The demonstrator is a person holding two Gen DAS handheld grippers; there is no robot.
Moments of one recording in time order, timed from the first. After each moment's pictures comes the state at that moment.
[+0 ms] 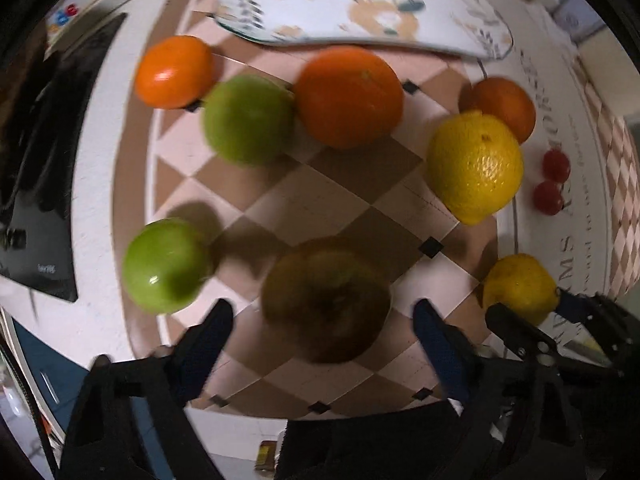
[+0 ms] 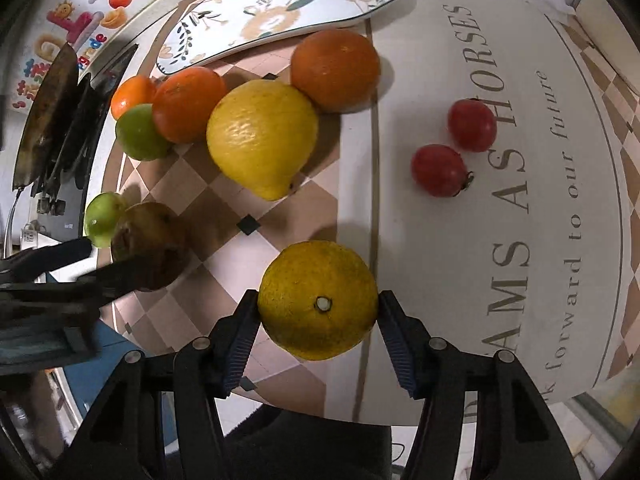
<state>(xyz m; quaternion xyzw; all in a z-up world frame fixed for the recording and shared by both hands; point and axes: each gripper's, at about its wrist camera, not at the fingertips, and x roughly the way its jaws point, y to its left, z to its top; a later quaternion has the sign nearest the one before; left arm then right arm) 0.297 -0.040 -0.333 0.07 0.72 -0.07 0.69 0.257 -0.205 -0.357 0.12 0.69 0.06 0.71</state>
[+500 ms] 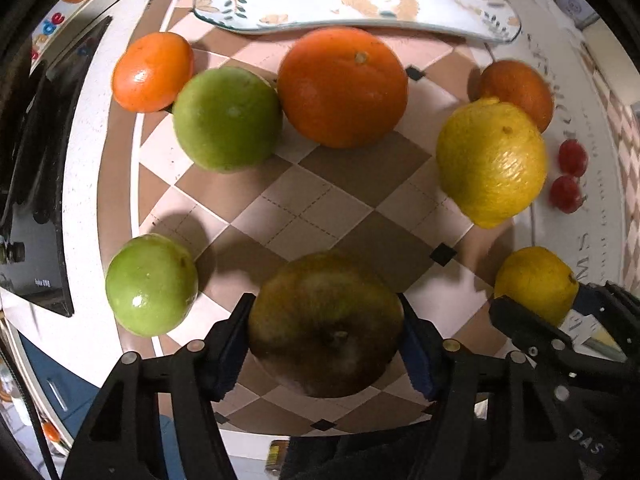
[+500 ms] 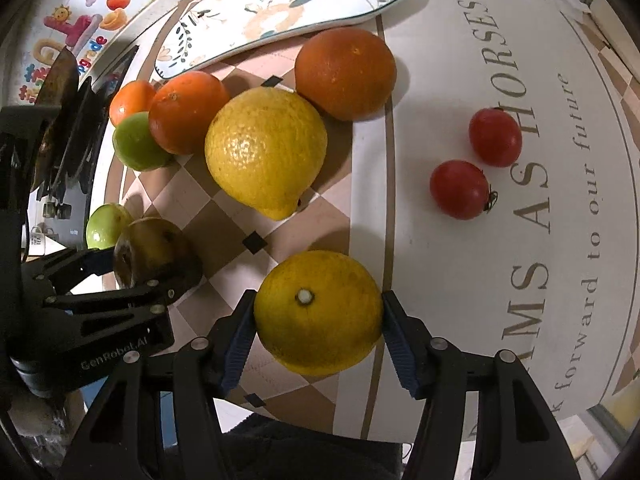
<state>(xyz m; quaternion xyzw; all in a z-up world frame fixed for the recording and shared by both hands) 0.309 -0.044 -0.346 0.08 0.71 -0.08 0.69 0.267 -0.214 -0.362 0.14 0.69 0.07 0.71</state>
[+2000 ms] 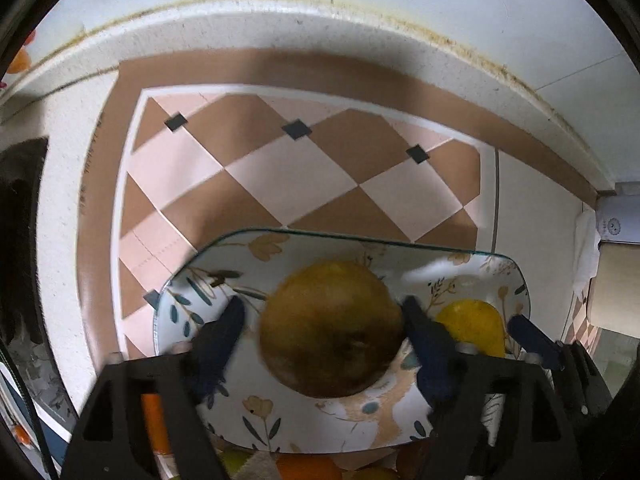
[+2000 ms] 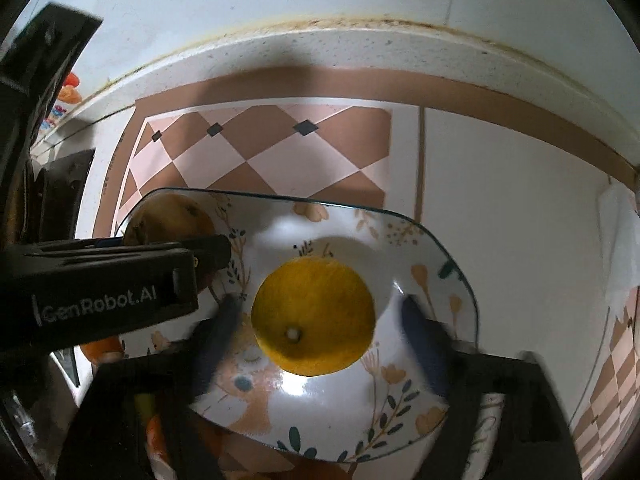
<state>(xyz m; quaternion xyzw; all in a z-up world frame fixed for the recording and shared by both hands) 0.581 -0.079 -0.338 -0.05 0.72 -0.06 0.69 0.544 -0.222 -0.340 0.07 0.66 0.07 0.74</state>
